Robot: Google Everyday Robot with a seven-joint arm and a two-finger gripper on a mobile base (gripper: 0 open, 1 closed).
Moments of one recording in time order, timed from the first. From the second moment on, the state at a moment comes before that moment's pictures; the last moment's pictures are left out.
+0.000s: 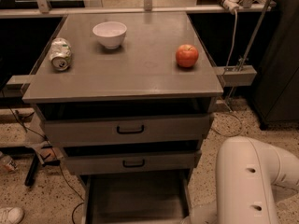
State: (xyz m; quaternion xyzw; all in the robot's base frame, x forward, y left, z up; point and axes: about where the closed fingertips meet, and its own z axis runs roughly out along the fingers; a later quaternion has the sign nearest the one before) arm 0.335 -0.115 0.171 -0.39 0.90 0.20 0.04
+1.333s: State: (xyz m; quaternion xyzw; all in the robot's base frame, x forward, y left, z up) arm 0.333 -0.120 0.173 -0.38 0.90 0.20 0.04
